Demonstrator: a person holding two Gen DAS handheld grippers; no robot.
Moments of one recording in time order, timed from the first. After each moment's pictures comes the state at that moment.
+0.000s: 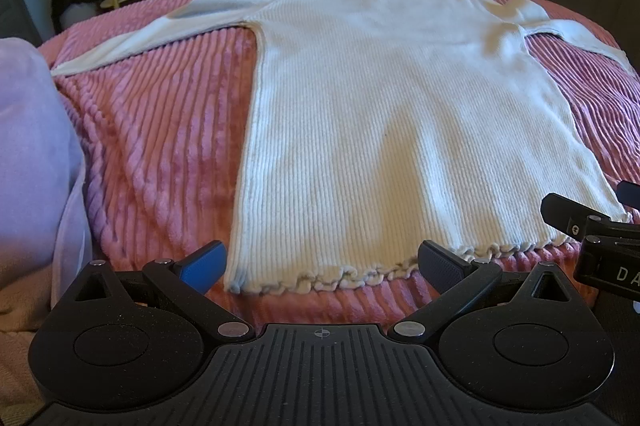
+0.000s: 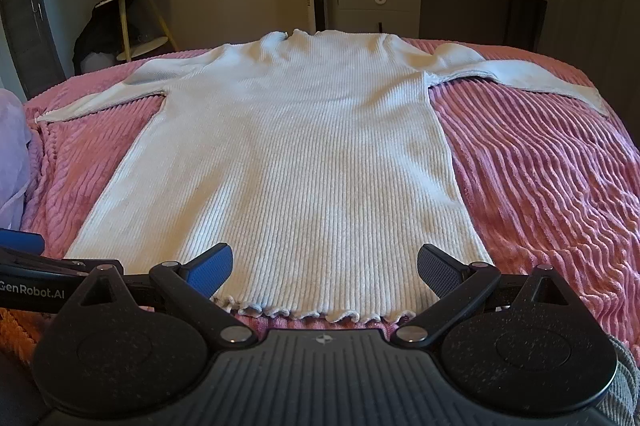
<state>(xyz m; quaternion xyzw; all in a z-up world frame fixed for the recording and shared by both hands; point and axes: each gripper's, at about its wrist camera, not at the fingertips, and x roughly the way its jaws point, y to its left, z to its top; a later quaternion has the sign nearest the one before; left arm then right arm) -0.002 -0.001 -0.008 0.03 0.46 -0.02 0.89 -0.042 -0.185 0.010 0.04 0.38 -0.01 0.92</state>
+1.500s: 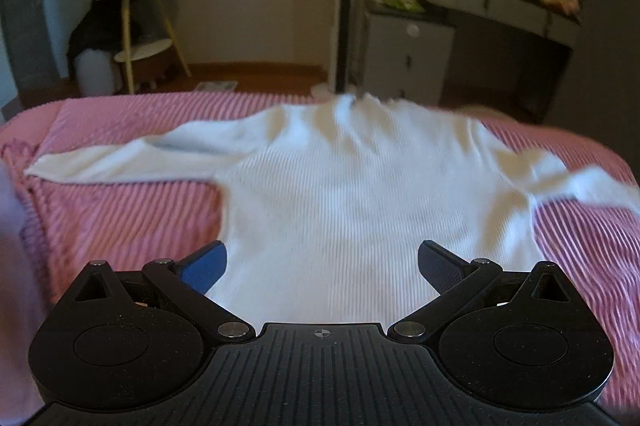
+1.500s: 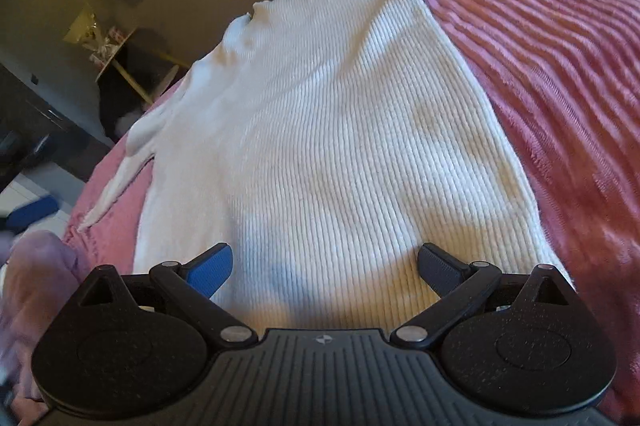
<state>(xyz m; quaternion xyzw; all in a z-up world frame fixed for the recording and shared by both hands) 0.141 -0.047 0.054 -0.02 0.35 0.01 0.94 0.060 -0.268 -0.047 0.30 0.44 0.06 0.84</state>
